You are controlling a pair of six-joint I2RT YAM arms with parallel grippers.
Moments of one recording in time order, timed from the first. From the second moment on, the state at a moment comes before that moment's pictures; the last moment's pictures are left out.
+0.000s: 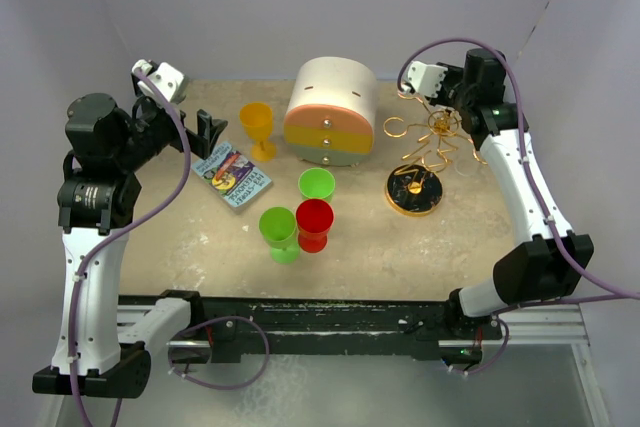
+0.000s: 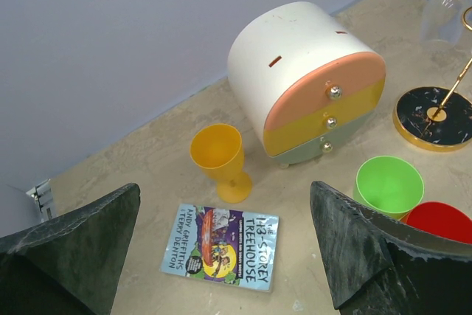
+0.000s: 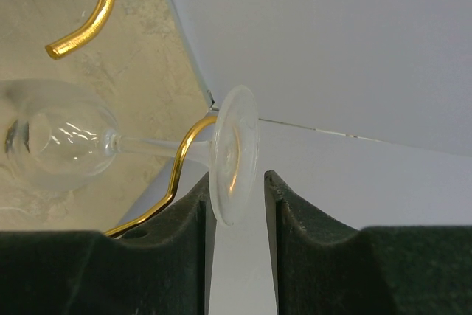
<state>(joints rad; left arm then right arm) -0.05 0.98 1.46 -0.61 0.47 0.23 0.11 1.48 1.53 -0.51 0.06 -1.29</state>
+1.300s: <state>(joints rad) -0.05 0.97 1.45 -0.61 0.47 0.23 0.11 1.47 1.56 -0.54 0.04 -1.18</state>
